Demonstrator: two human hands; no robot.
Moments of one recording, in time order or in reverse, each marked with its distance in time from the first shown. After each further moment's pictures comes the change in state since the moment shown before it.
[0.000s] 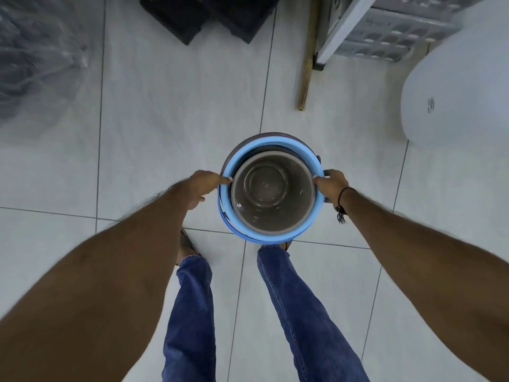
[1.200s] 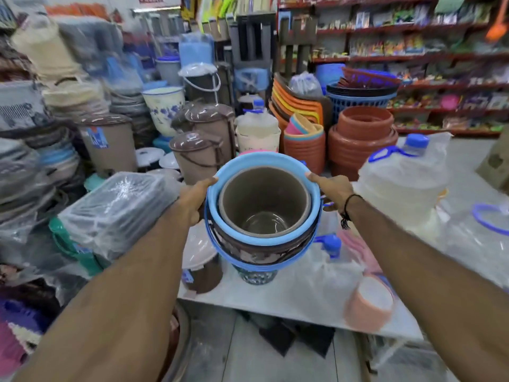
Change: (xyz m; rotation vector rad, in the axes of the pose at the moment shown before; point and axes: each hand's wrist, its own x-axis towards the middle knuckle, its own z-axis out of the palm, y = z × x) left_hand -0.627 0.346 -0.578 -0.599 0.221 0.955; right_hand -0.631 -0.643 -0.245 0.516 0.237 -0.898
